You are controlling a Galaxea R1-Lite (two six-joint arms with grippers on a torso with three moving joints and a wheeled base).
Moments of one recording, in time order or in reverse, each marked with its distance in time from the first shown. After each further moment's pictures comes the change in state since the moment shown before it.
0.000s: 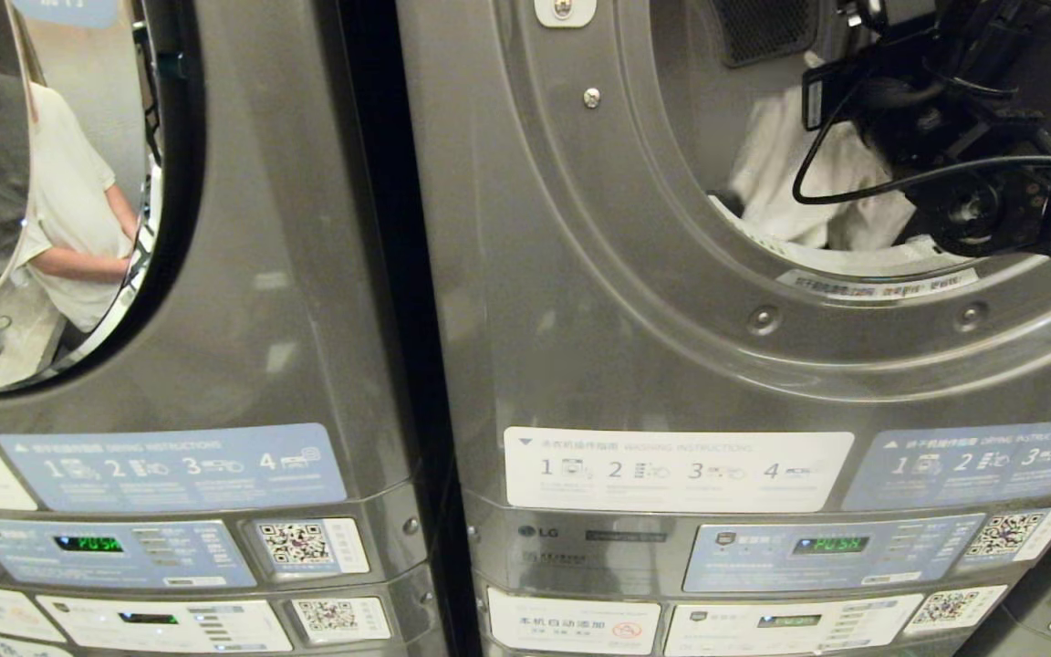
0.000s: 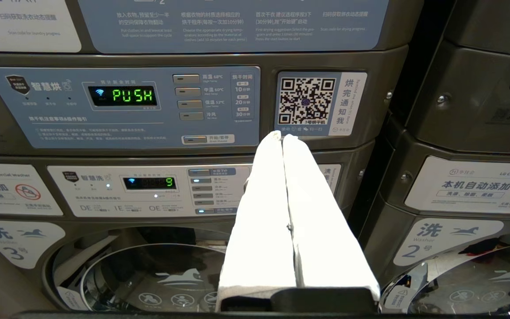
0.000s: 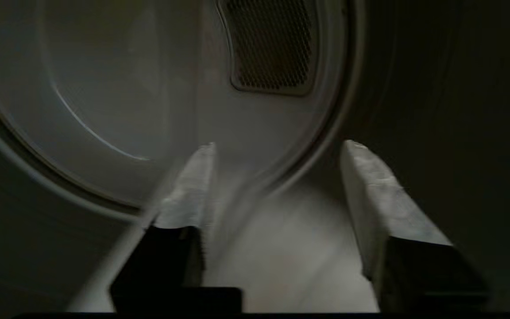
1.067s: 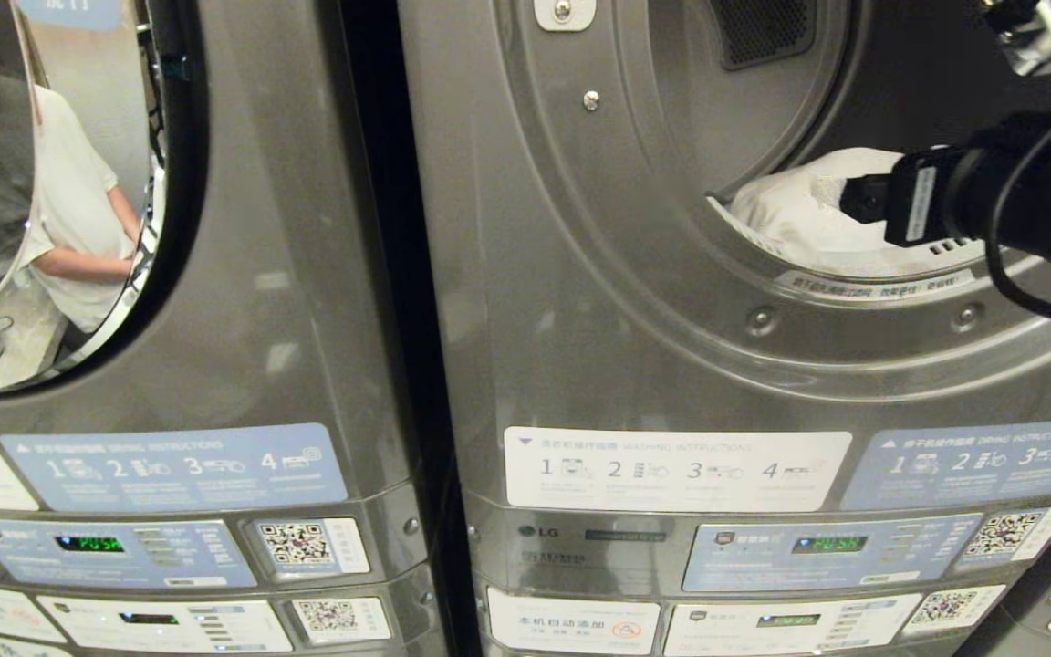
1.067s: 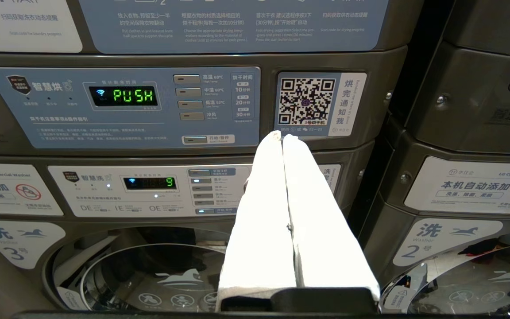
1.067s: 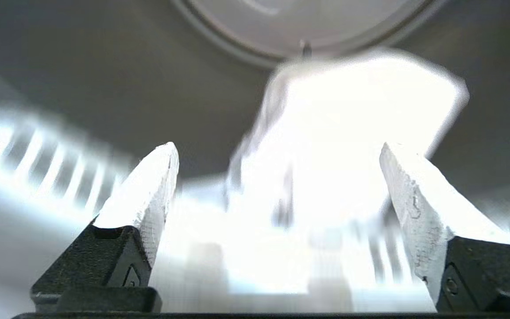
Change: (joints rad) left arm 0.000 0.000 0.000 0.000 -0.001 0.000; right arm 0.200 -0.624 0.711 0.385 -0.011 0.324
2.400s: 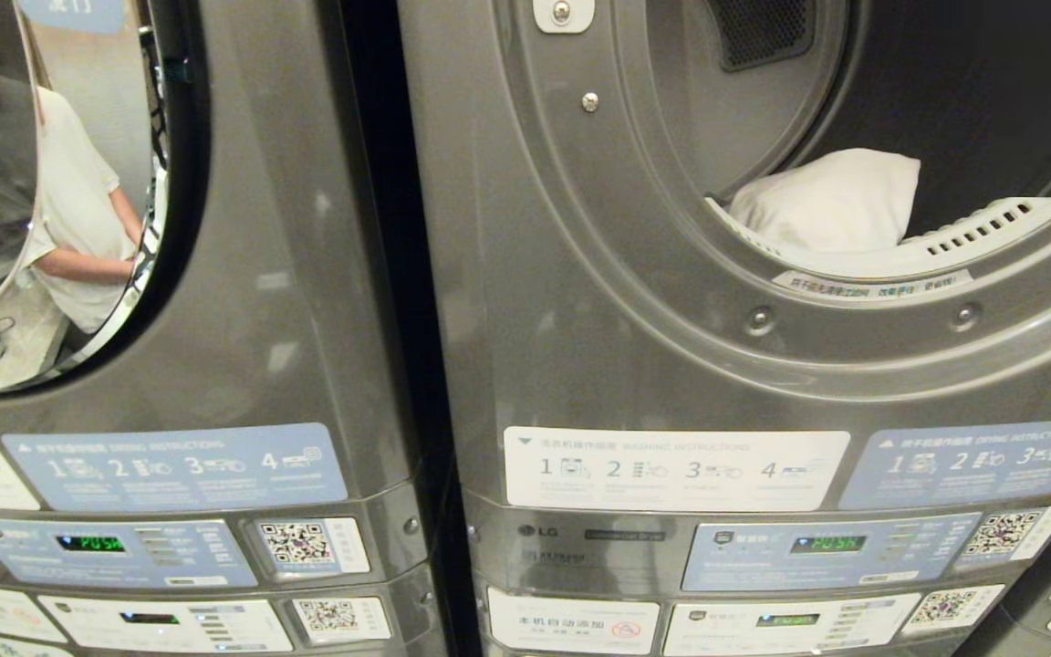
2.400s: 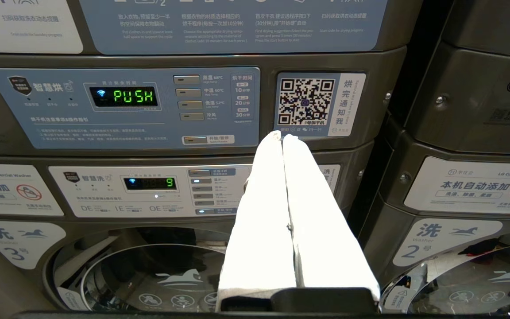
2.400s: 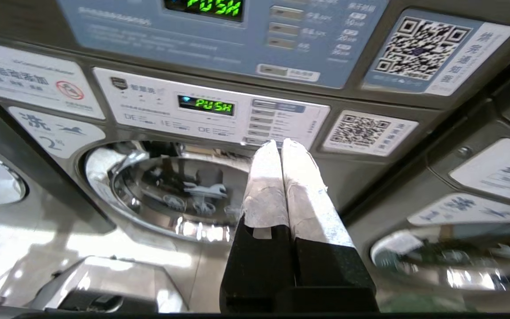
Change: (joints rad) left arm 0.000 0.000 0.000 -0.001 0.000 0.001; right arm -0.294 -1.055 1.138 0.237 0.277 0.026
